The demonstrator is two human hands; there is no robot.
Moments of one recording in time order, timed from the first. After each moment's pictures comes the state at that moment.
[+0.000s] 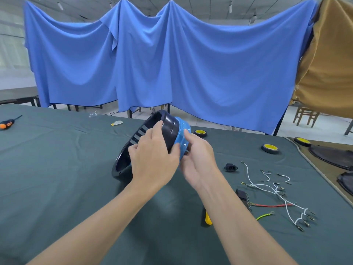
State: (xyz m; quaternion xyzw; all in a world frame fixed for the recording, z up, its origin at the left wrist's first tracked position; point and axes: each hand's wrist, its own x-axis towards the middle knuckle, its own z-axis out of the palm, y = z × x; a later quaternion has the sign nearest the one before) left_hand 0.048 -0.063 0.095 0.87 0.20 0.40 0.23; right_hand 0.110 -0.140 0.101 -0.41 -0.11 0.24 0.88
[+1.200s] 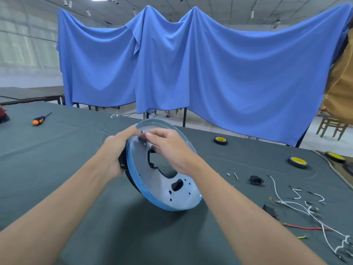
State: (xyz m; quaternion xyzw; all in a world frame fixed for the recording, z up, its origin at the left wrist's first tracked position) left_hand 0.009 0.074 0.112 0.58 0.27 0.24 0.73; right_hand 0.104 -0.042 0.113 -0.66 -0.41 0.20 0.59
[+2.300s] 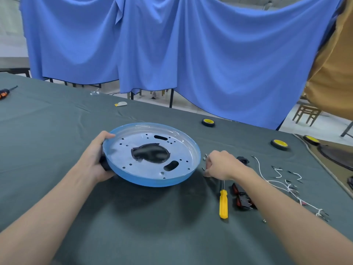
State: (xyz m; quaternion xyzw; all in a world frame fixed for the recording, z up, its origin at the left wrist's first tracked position) left_hand 0.027 0.106 0.023 0.41 0.29 0.15 0.85; right_hand 0.191 -0.163 0.040 -0.96 -0.27 0.07 0.03
